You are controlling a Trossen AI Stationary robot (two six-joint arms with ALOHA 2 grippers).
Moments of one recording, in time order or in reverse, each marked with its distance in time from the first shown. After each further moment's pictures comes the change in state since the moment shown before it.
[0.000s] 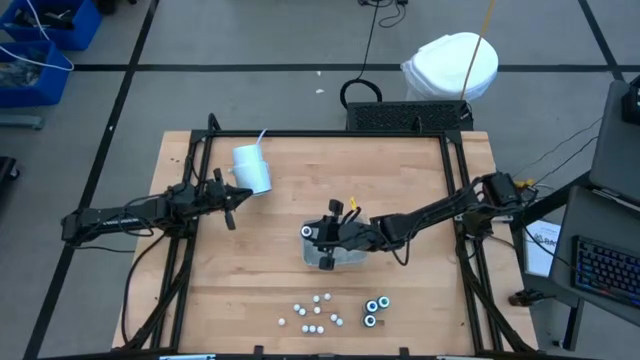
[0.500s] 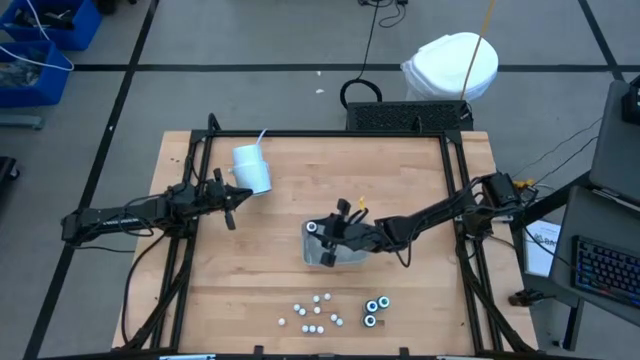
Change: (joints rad) left arm 0.000 0.000 0.000 0.000 0.000 0.000; right arm -0.002 0.005 -0.136 0.193 0.087 0.114
